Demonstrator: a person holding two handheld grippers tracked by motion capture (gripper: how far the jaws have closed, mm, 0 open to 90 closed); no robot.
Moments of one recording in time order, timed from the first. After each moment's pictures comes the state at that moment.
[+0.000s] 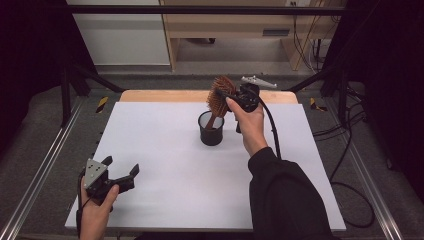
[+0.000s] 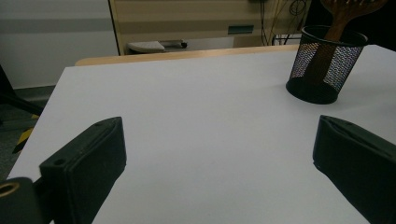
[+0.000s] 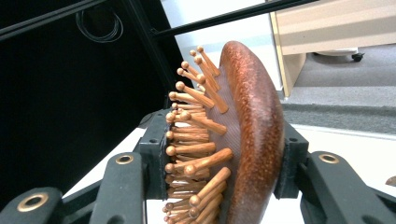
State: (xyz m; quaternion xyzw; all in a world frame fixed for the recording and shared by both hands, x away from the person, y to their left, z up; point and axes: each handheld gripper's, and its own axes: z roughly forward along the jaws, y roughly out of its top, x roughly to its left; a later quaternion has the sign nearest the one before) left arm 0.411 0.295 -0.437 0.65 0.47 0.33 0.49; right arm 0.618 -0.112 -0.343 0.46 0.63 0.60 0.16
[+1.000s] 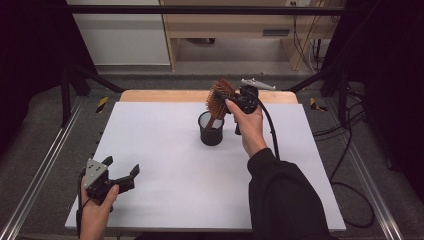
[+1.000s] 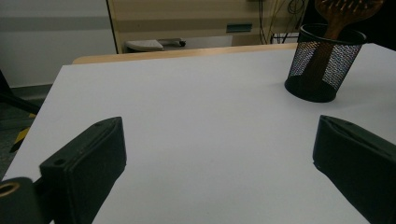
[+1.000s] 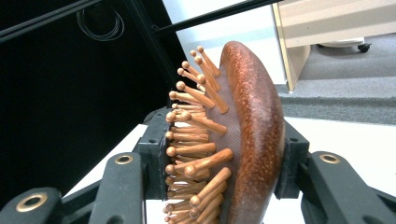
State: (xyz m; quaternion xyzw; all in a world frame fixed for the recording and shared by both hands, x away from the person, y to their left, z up) left arm 0.412 0.295 -0.438 0.66 0.47 0.33 0.49; right arm 0.621 -0.112 -0.353 0.47 0.63 0.60 0.14
